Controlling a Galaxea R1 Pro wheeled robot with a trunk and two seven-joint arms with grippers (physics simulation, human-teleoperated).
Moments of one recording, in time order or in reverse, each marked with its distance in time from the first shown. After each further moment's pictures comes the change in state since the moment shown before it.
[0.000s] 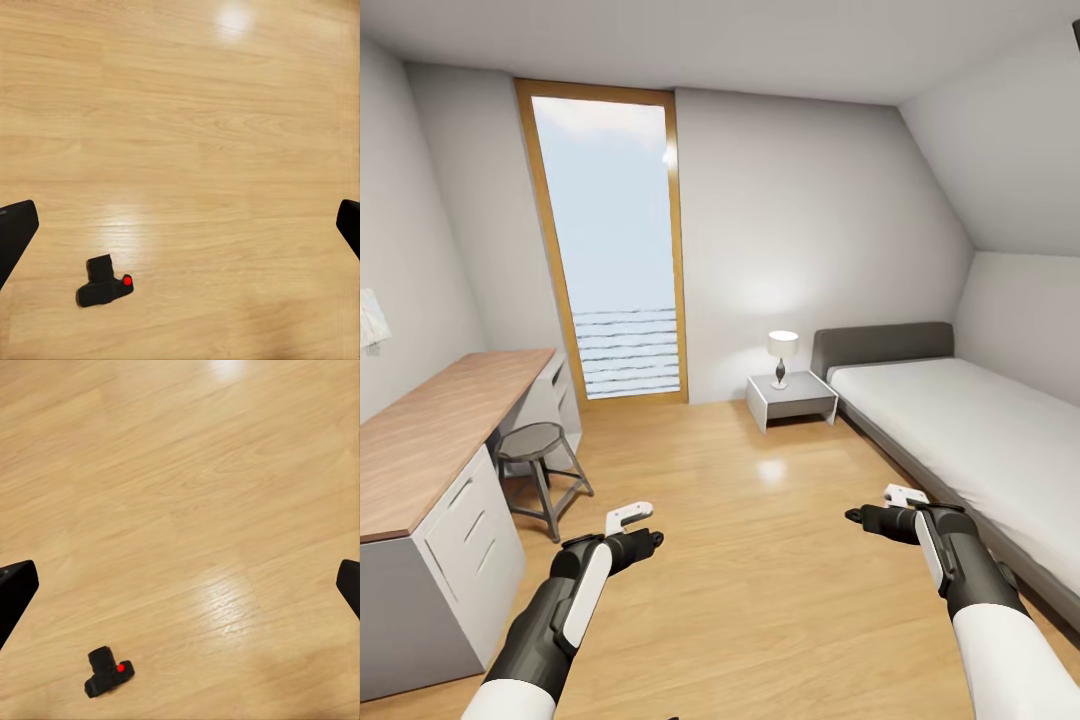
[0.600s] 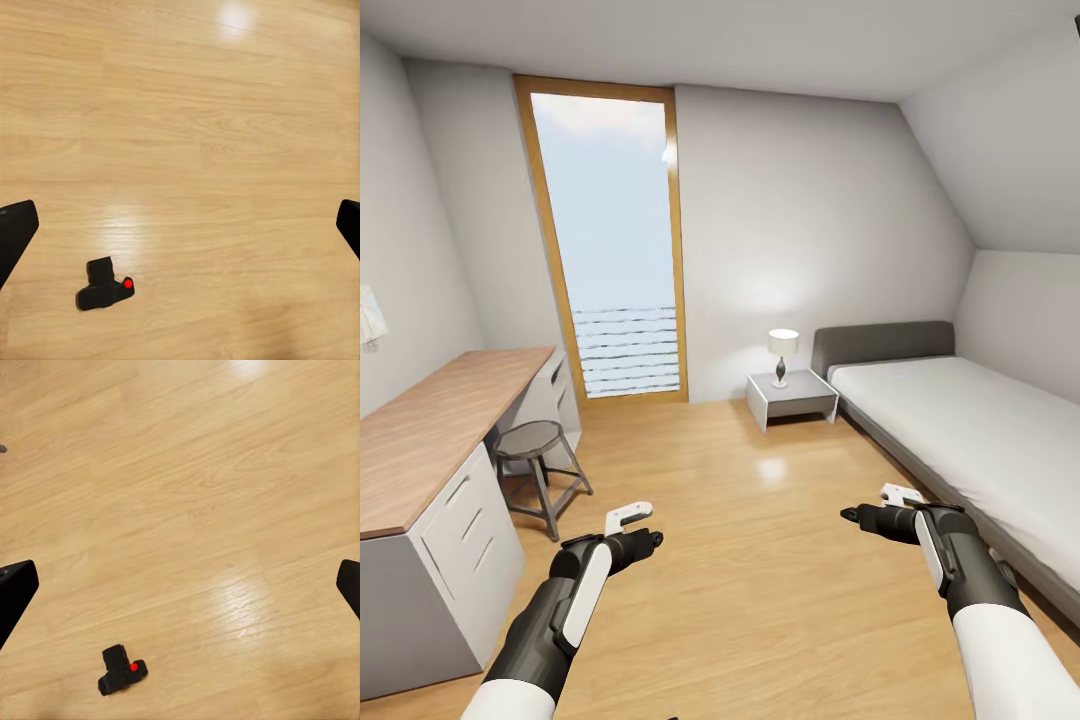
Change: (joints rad) left arm 0.000 0.001 0.000 0.000 0.000 0.000 0.000; right arm 0.000 0.000 0.000 0.000 0.000 0.002 0.058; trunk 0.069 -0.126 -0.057
